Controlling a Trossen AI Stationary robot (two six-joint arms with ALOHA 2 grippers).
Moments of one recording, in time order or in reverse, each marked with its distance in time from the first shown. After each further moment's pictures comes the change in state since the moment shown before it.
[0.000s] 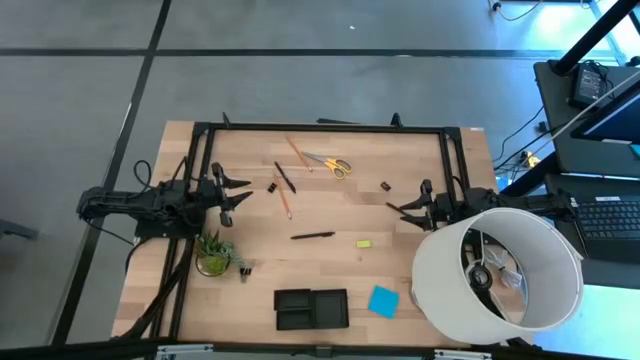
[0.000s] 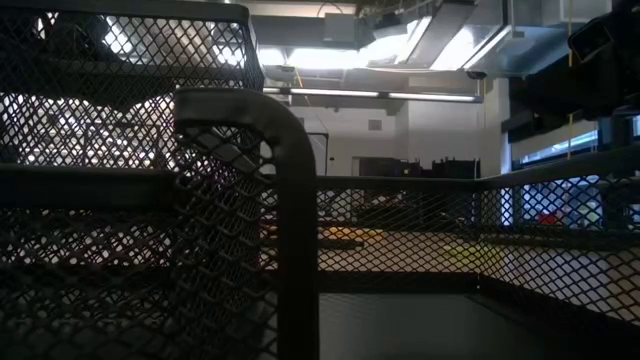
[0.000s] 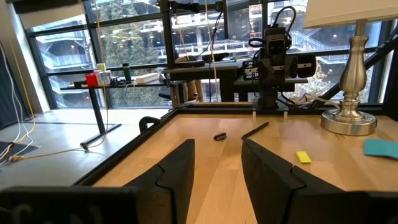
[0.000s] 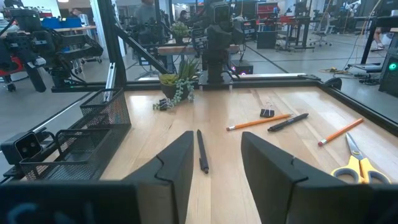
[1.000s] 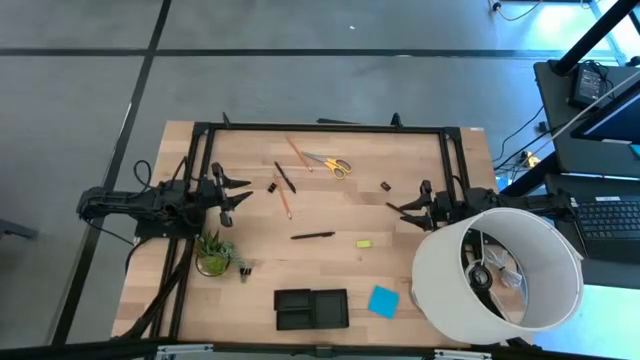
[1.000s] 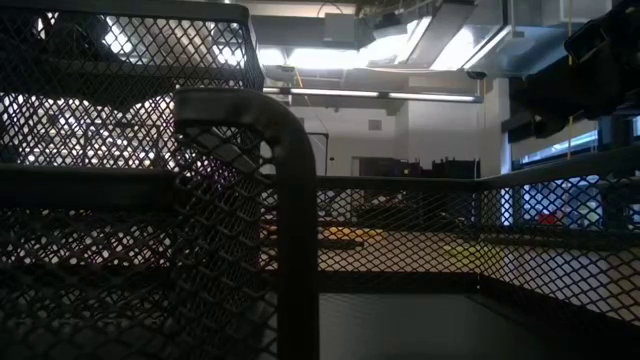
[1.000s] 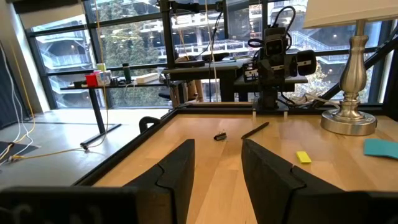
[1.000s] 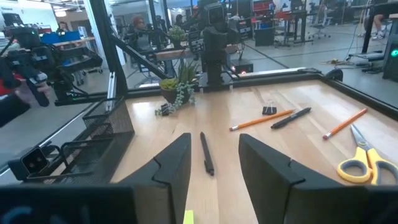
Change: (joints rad) left arm 0.000 0.000 0.000 0.000 0.000 0.000; right arm 0.000 0.000 0.000 0.001 0.000 0.084
